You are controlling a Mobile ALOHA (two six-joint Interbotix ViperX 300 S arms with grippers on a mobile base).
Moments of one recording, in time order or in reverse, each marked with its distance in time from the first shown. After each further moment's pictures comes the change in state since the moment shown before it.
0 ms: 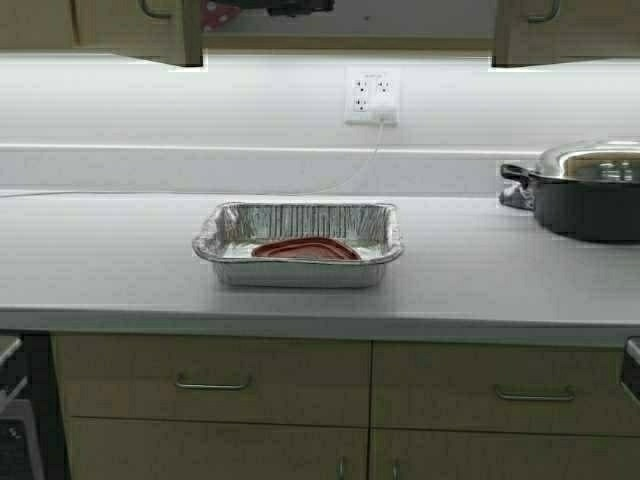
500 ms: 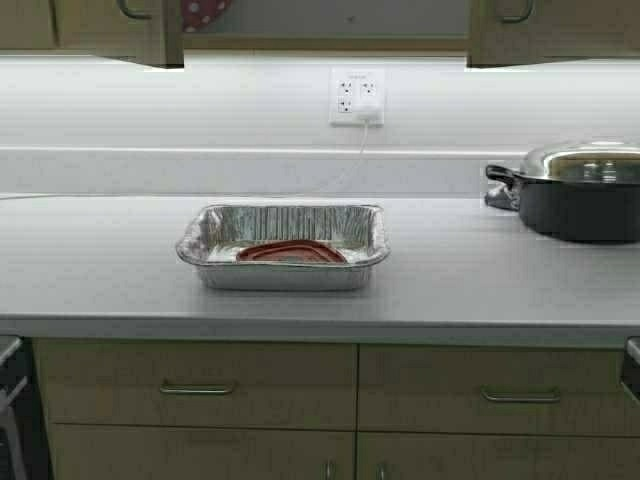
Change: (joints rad) left arm 0.067 -0.632 0.380 0.000 0.290 0.046; right arm 0.026 -0.538 0.371 0.075 0.166 -0.005
